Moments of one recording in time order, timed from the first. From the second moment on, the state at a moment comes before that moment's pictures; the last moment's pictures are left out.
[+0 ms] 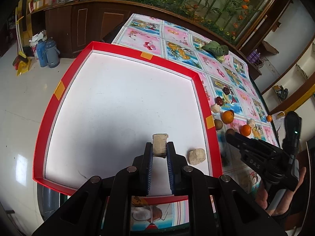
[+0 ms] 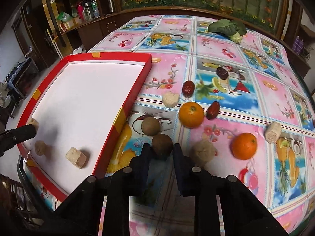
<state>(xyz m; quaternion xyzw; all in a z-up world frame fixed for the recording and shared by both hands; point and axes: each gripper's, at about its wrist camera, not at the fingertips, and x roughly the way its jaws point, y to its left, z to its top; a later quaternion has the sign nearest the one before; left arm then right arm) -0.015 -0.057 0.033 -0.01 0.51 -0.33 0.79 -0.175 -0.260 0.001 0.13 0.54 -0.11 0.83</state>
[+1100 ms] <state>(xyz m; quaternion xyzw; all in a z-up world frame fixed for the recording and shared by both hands) -0.031 -0.094 0.030 0.02 0.50 -0.35 0.79 -0.159 -0.235 0.031 0.14 0.50 -0.05 0.85</state>
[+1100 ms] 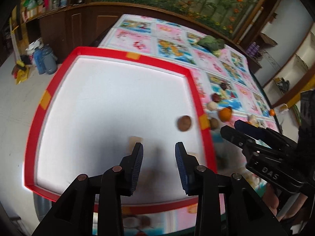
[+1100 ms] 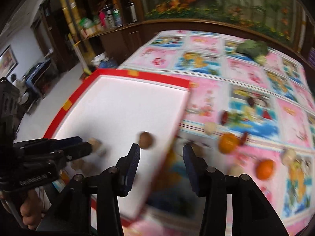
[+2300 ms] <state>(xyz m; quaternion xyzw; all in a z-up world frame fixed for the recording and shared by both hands) -0.086 -0.197 0.030 0.08 0.51 -0.43 0.74 -0.221 -0.347 -0.008 0.18 0.52 -0.19 0.81</state>
